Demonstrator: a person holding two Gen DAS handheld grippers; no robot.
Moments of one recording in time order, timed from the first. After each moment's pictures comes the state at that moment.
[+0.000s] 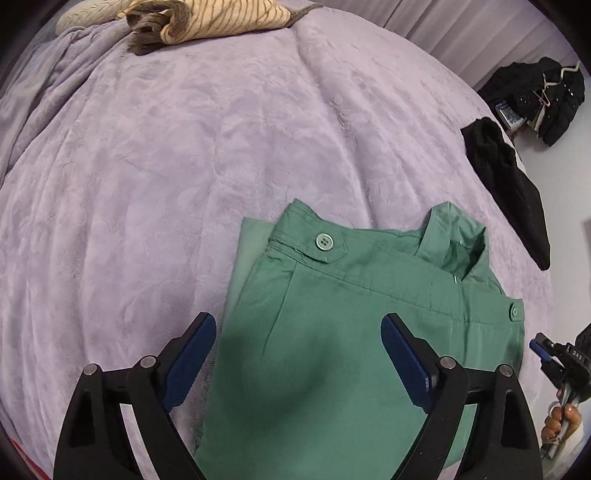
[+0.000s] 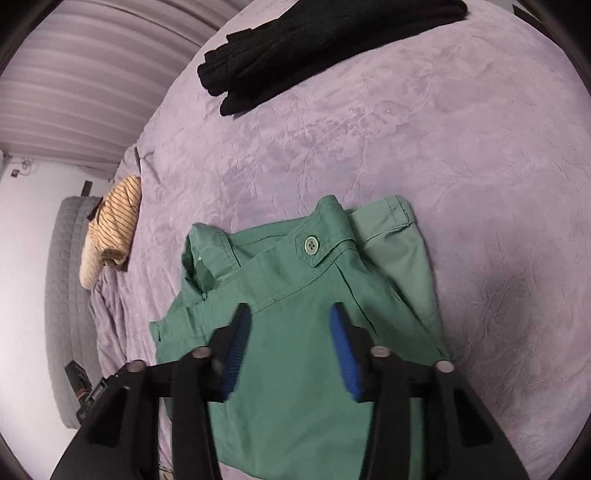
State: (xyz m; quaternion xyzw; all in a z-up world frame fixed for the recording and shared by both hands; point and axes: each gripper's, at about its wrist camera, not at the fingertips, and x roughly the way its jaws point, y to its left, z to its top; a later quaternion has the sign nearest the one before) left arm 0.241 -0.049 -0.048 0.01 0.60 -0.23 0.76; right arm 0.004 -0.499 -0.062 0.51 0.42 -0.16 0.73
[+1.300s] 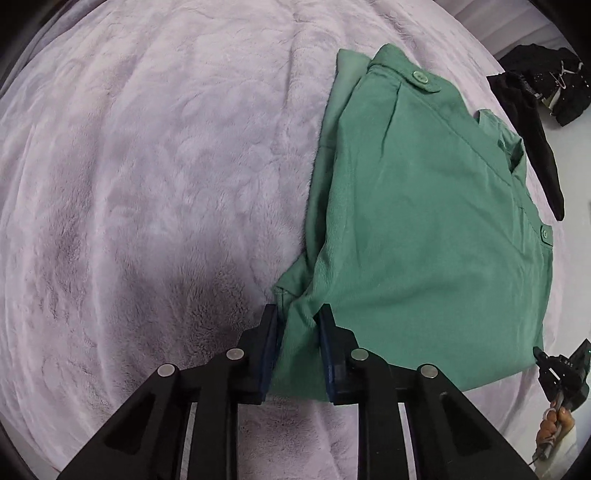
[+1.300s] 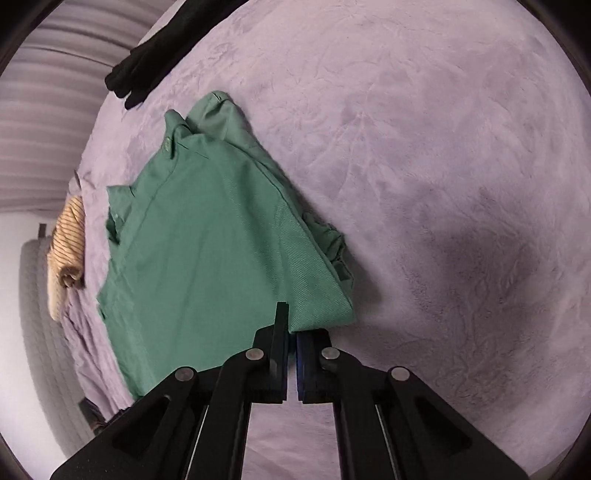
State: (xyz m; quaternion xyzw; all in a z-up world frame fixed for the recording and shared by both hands) left arm 0.141 0.072 -0.138 0.01 0.68 -0.22 0.70; right arm -0.150 -0.421 -0.118 0.56 0.44 -0.28 0.64
